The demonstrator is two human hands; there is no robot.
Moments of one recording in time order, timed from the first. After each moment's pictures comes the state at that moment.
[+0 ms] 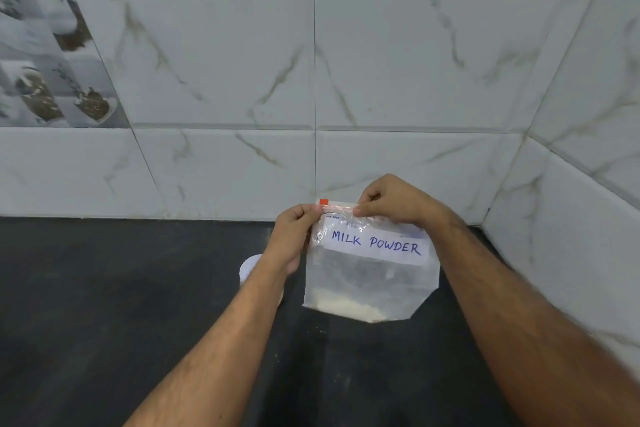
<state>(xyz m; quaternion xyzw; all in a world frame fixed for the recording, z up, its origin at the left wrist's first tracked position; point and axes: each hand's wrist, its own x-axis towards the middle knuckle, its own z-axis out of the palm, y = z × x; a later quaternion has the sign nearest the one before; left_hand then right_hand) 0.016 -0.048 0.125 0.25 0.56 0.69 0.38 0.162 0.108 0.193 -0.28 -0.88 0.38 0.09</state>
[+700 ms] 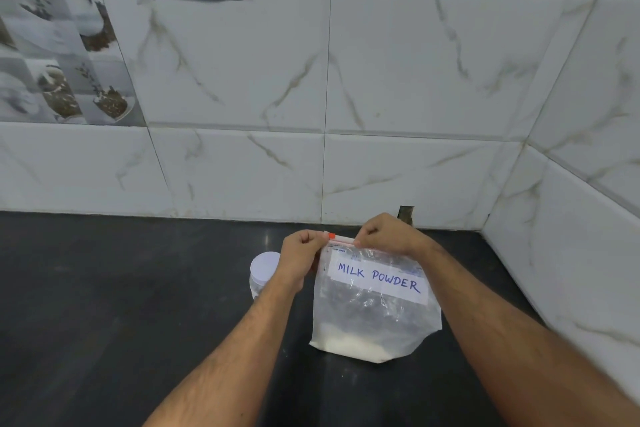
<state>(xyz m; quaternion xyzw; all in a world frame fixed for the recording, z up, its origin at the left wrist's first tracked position) 0.020 -0.069 0.084 0.22 0.65 0.64 0.34 0.160 0.082 0.133 -0.30 -0.87 0.40 0.05</state>
